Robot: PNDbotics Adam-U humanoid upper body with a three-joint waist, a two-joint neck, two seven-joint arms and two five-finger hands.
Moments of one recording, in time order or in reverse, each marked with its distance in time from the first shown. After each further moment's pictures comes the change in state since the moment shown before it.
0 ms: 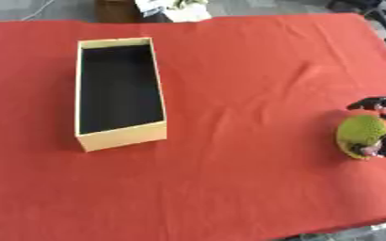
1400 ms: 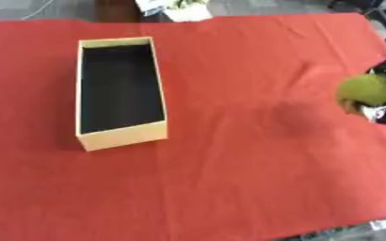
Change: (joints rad) left arm 0.000 -0.008 -0.005 0.000 0.000 0.012 -0.012; right arm -0.074 0.001 -0.027 -0.262 -0.229 -0.047 -0.353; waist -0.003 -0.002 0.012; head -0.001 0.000
